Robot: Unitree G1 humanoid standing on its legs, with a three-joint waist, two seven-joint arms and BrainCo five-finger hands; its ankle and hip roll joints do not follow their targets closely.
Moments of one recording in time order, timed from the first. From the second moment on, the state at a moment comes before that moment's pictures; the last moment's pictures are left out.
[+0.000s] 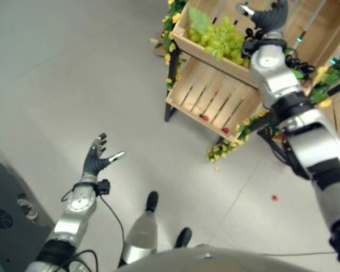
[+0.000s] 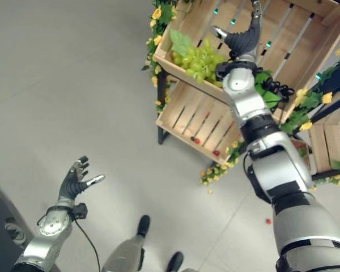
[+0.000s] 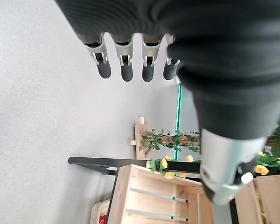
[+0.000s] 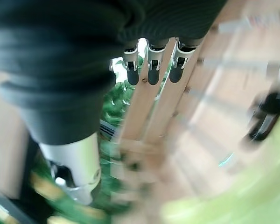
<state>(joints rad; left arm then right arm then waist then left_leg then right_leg) 0.09 0.57 -0.12 0.21 -0.37 -0.22 0.20 -1.30 -0.55 0.47 0.92 0.22 -0.02 -0.55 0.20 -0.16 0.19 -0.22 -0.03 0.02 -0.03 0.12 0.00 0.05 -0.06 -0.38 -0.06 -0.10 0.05</state>
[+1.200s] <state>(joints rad) 0.17 0.43 0.00 0.14 -0.36 -0.28 0.12 -0.12 -0.59 0.08 -0.31 0.69 -0.29 0.09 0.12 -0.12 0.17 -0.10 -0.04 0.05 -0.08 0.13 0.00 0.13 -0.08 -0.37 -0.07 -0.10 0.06</state>
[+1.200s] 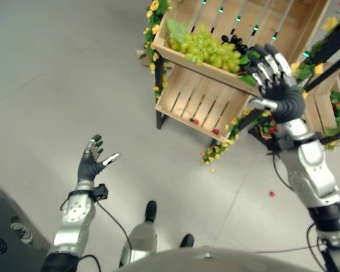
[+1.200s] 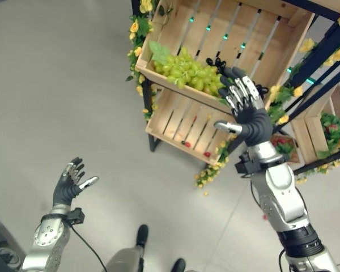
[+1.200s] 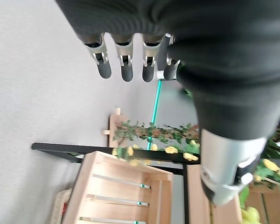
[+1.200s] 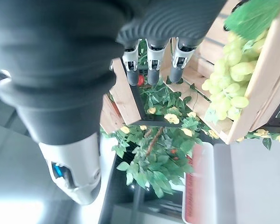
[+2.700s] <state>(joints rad) 0.18 0.34 0.06 0.14 -0.37 -0.38 0.08 0.21 -0.41 -0.15 -0.10 0.46 -0.32 0.06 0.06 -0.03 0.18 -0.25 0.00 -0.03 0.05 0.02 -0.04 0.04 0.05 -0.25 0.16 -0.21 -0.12</state>
